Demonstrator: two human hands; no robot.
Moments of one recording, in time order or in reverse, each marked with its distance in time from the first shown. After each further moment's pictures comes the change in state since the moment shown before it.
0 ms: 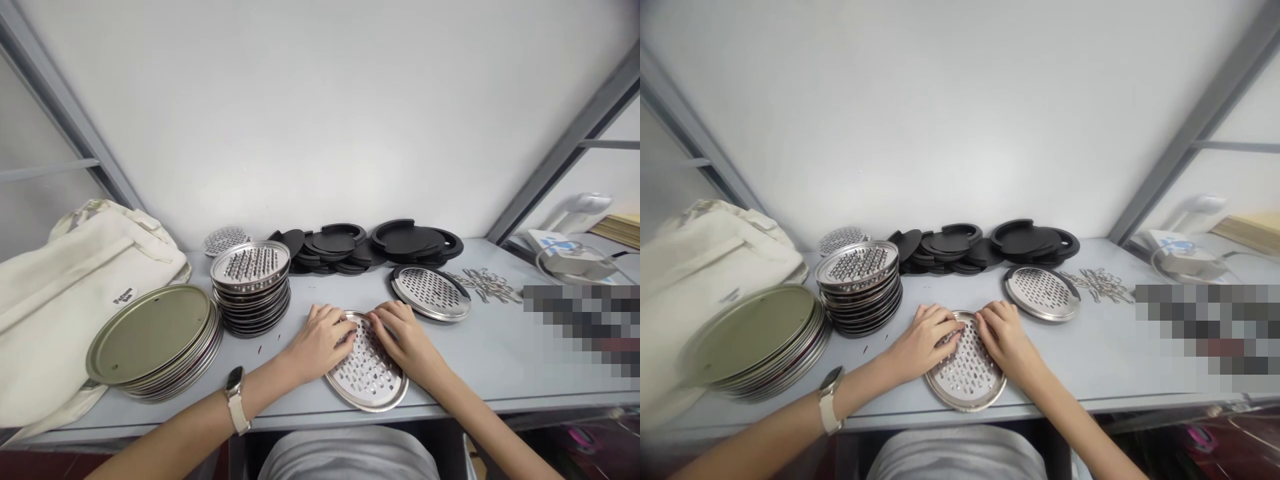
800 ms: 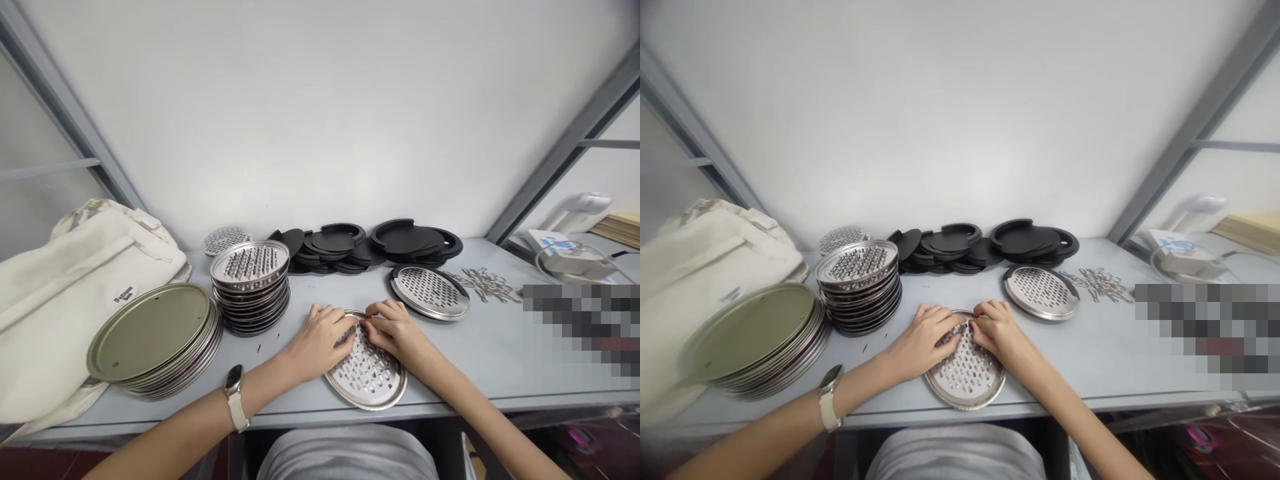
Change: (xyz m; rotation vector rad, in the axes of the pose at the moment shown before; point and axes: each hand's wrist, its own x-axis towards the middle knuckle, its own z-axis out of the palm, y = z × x) left_hand 0.002 0.002 -0.001 -0.007 -0.015 0.002; right_hand 0.004 0.009 0.001 -0.053 -0.104 -0.146
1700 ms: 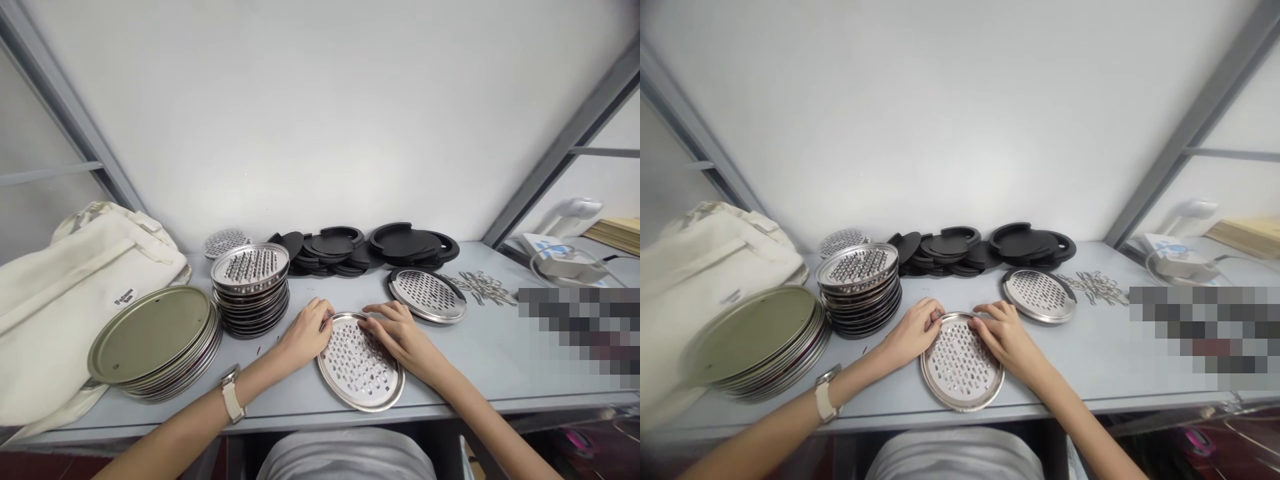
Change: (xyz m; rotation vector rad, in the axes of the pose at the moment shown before) left_hand 0.001 -0.029 0.009 -0.260 0.111 -0.252; right_hand -0.004 -0.001 -0.011 0.055 -0.040 0.120
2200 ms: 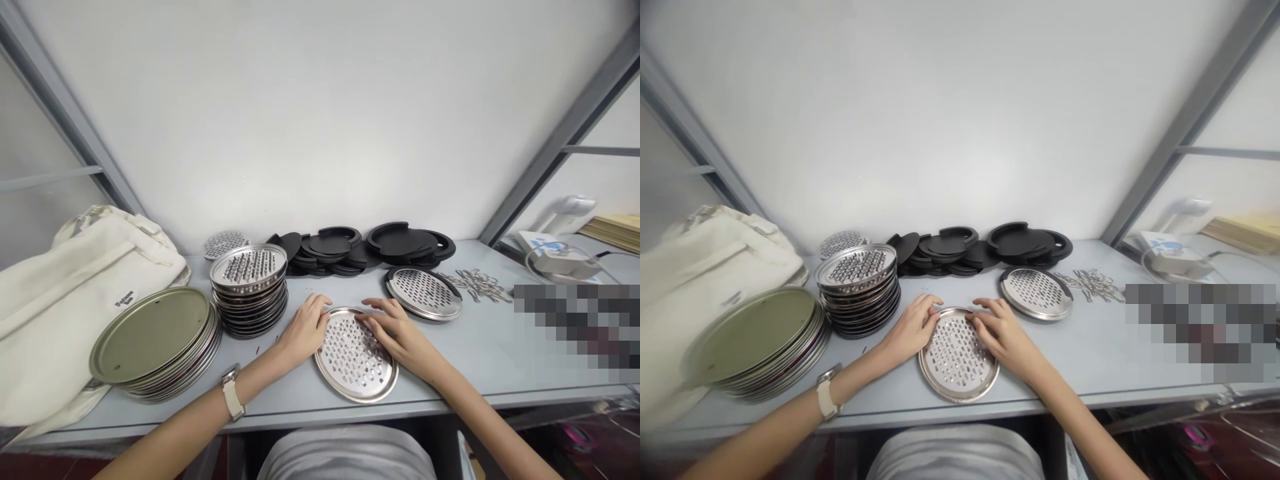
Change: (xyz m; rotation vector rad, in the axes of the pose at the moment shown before) left_hand 0.002 0.003 -0.002 0.001 0.034 -0.009; right_hand -0.003 0.001 -0.003 0.089 0.033 0.031
